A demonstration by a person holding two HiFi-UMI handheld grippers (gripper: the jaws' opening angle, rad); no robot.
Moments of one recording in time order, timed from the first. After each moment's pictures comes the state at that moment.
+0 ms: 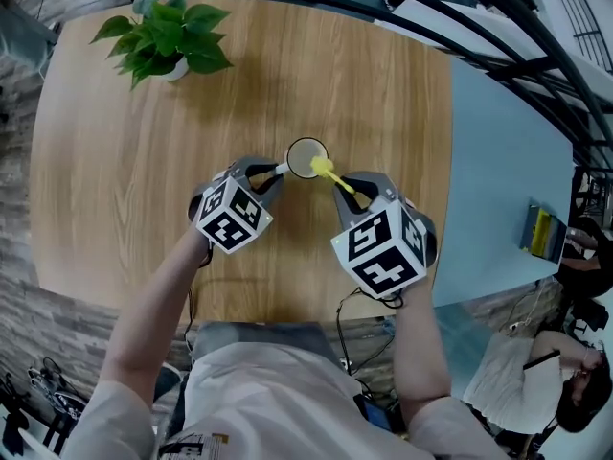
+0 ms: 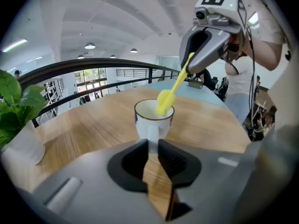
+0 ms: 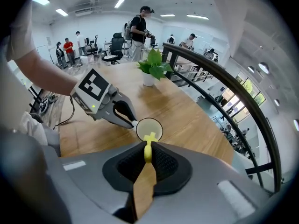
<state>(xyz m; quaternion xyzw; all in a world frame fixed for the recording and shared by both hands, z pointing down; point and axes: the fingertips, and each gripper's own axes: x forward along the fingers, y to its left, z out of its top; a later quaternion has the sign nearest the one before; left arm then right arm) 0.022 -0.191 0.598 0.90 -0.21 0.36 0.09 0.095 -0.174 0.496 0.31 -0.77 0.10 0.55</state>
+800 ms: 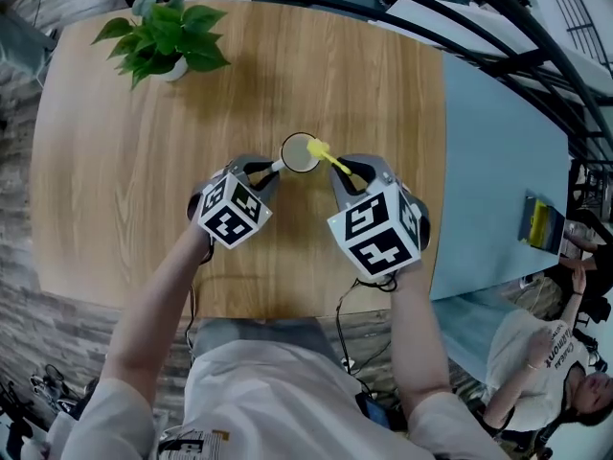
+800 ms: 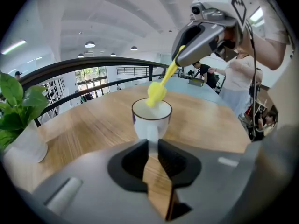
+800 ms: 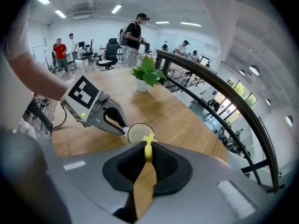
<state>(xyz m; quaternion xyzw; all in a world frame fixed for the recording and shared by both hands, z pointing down) 0.018 -0.184 0.599 0.90 -0.21 0.38 0.10 0.094 -0.189 0.487 0.36 -0.77 0.08 0.52</state>
